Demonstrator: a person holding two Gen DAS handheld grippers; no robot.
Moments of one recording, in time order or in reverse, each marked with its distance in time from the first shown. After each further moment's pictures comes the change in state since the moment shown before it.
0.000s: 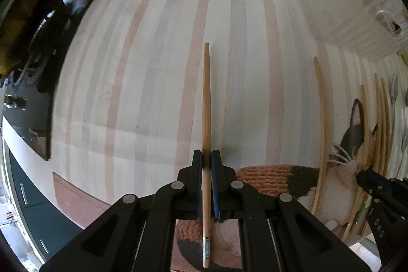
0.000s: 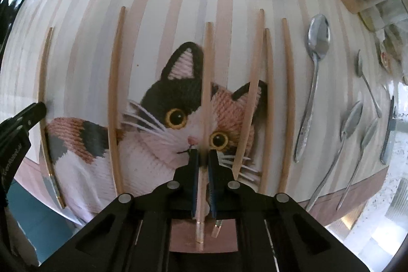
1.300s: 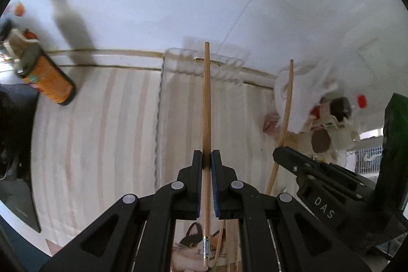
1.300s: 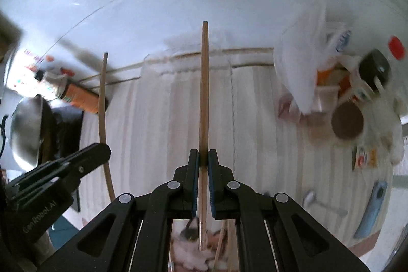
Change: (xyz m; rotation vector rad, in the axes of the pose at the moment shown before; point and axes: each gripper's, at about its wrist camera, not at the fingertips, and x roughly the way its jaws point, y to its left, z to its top) left arm -0.148 -0.098 0.222 -0.003 -0.084 -0.391; right arm -0.183 -0.116 0.187 0.107 -0.318 0.300
